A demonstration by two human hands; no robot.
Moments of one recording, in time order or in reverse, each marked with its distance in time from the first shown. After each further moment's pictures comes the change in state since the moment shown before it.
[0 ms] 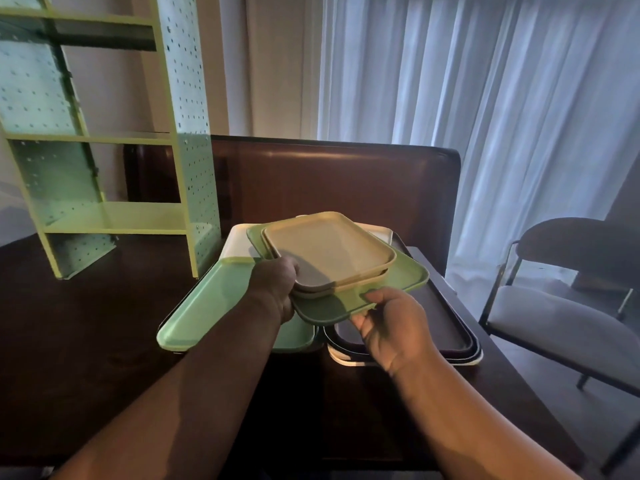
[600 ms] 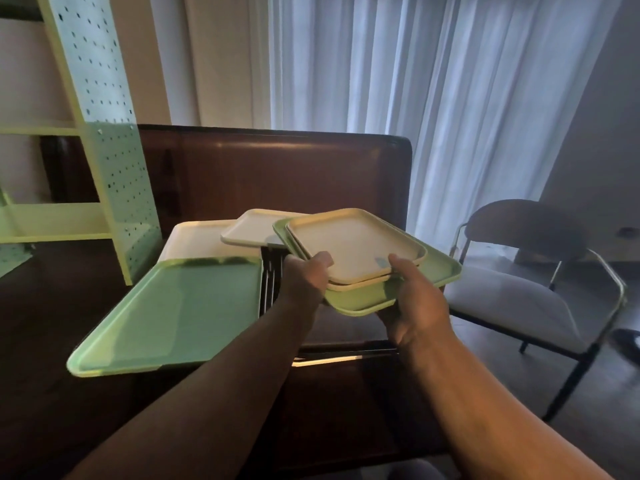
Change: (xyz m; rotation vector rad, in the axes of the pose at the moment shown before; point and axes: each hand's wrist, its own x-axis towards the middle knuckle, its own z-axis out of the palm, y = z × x) left_hand -0.029 -0.047 0.097 0.155 -0.260 0.121; right_hand 0.008 -0.071 -0.048 -0.093 0.246 -0.269
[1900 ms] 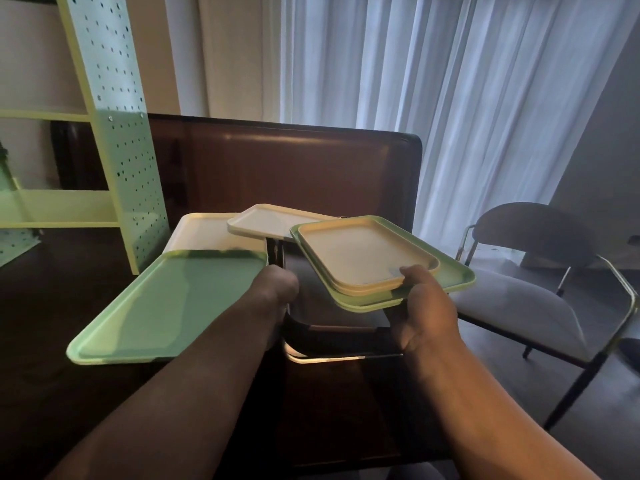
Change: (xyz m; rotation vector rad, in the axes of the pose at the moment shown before) left_hand 0.034 -0.012 -0.050 0.430 0.061 -0.132; right_hand -0.009 -0.002 0.003 0.067 0.061 0.063
